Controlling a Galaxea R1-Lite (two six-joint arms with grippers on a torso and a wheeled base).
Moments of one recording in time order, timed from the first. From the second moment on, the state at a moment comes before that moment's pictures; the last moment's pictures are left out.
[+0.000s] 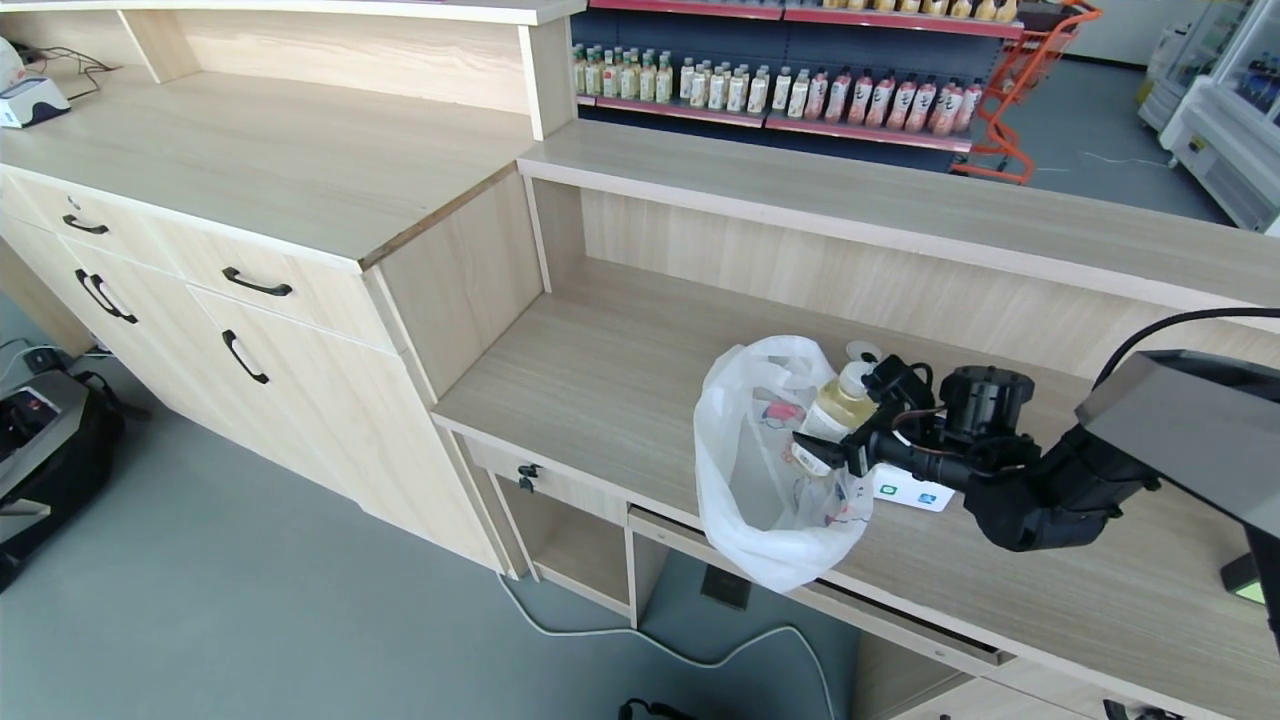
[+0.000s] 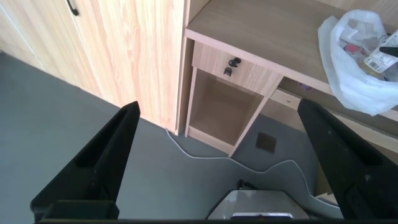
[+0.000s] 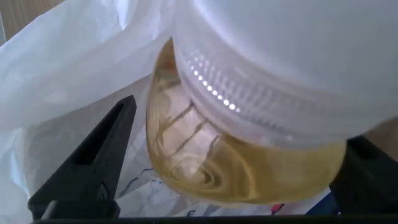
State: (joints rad) left arm -0.01 0.00 0.00 0.01 -0.04 -0.11; right arm 0.10 2.34 -1.06 -1.10 0.50 -0.38
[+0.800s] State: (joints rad) left arm -0.01 0.00 0.00 0.01 -0.03 -0.11; right arm -0.28 1.59 -0.67 -0.68 0.32 -0.38
